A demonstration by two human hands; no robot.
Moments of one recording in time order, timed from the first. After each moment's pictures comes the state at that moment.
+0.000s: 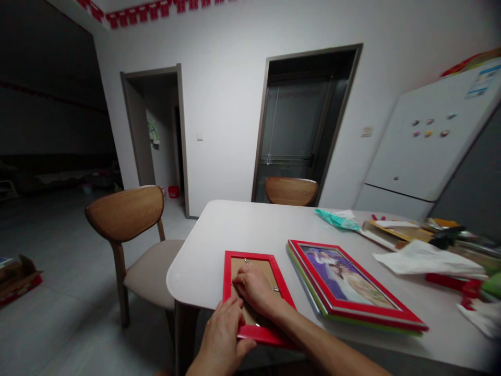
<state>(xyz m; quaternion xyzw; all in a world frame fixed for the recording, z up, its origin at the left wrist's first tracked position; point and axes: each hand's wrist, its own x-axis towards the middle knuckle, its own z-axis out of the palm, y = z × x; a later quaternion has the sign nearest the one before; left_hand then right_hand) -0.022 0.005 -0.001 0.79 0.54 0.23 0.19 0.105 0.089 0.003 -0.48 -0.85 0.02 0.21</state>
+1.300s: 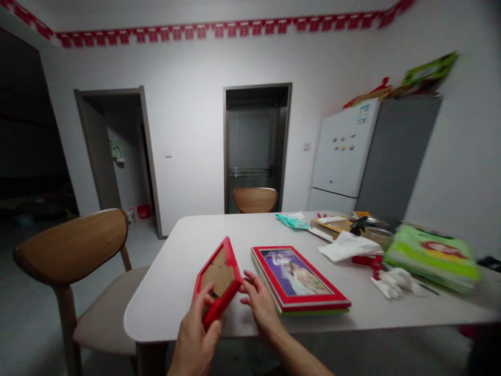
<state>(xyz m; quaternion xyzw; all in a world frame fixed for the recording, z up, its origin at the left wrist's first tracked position) 0.007 0.007 0.049 0.69 0.43 0.49 0.31 0.159 0.046 0.019 -0.48 -0.35 0.46 0.66</state>
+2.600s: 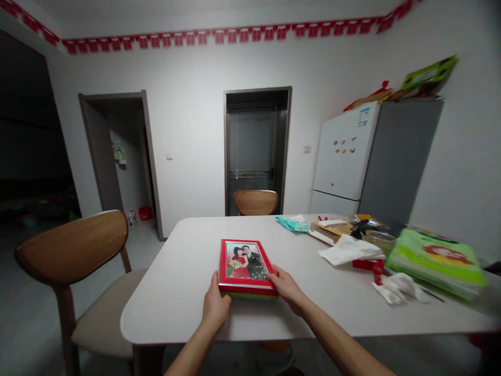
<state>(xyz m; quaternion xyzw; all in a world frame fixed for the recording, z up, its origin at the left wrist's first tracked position) 0.062 0.090 0.005 0.62 0.55 0.43 0.35 0.263 0.086 0.020 -0.57 -0.53 0.36 0.52</state>
